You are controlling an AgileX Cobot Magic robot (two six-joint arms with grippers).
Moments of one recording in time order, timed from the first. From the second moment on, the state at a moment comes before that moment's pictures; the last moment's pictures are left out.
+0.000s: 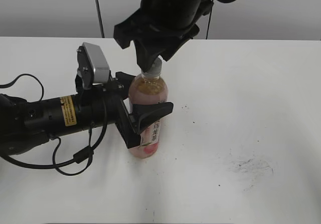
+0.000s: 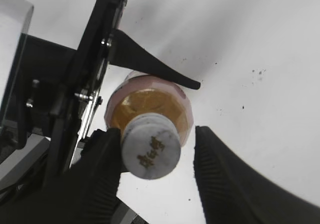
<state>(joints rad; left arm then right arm) -0.43 1.98 -0.68 0.84 -1.21 -0.26 0.76 1.91 -1.81 0.07 1.22 -0.06</state>
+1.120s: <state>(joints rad) -0.42 1.98 -0.68 0.83 -1.21 -0.27 0.76 1.89 -1.85 0.16 1.22 -0.01</state>
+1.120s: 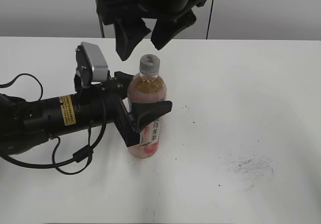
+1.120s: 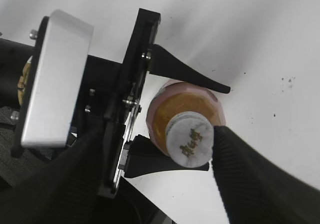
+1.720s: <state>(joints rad) -0.42 1.98 -0.68 0.83 -1.21 -0.27 0.72 1.89 -1.80 0.12 1.22 0.05</state>
